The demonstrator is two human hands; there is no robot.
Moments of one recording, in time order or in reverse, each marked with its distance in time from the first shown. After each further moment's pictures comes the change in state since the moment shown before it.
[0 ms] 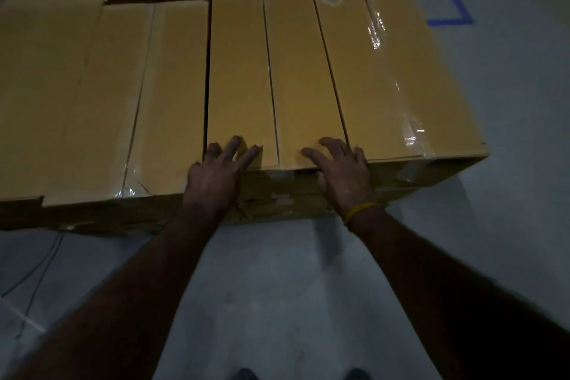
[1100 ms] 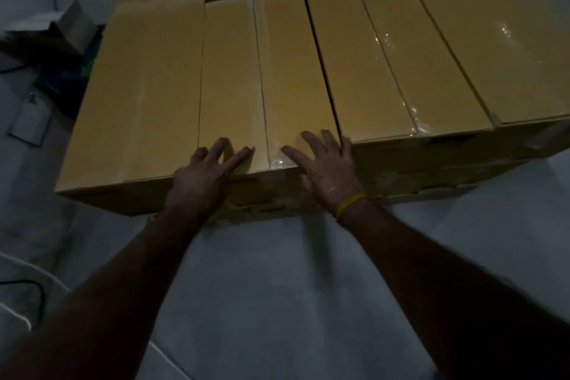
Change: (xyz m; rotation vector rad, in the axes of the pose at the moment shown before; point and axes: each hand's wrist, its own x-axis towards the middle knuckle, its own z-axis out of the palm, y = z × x) left_hand -0.108 -0.260 0.032 0.015 -0.066 0.005; right_hand 0.021 -0.277 0.062 -0.092 -0.062 -0.117
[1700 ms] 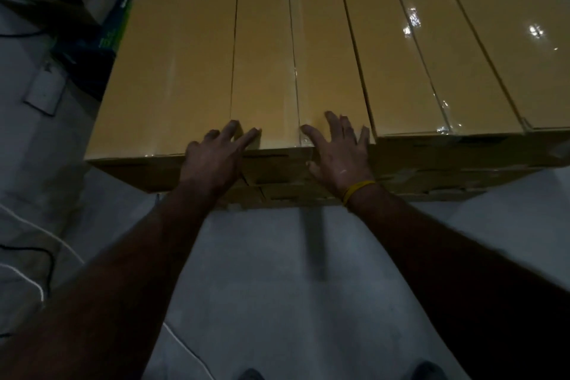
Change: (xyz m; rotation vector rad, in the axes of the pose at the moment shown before) left_hand -0.009 -0.036 0.007 0.051 0.060 -0.059; right_hand 0.016 -0.040 -0.009 0.011 -0.051 0.105
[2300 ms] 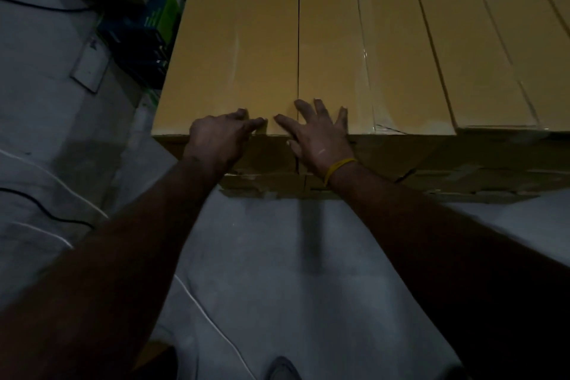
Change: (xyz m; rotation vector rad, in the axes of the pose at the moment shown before) left_hand -0.023 -0.105 0.022 0.064 0.055 -0.001; right_hand 0.043 -0.146 0.017 -0.047 -0.026 -0.208
